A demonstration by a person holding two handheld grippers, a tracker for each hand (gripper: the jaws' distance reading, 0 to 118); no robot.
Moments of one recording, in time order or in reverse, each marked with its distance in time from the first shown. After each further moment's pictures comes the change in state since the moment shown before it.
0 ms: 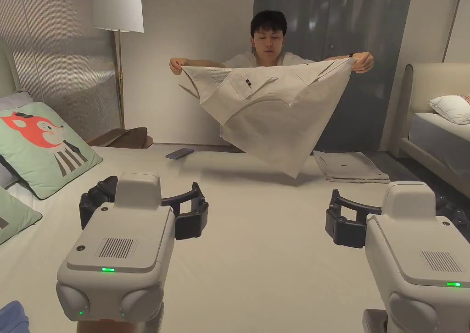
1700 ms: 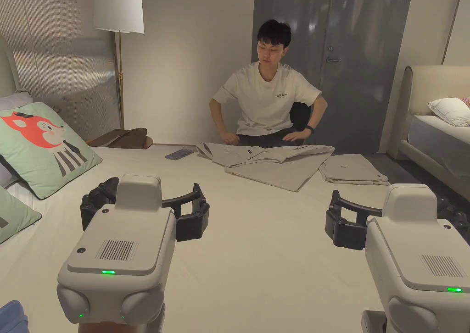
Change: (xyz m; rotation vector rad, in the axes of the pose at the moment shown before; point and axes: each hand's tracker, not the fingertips) left arm 0.001 -0.001 0.003 0.006 -0.005 0.011; right arm 0.000 -0.002 0.004 0.017 -0.003 -0.003
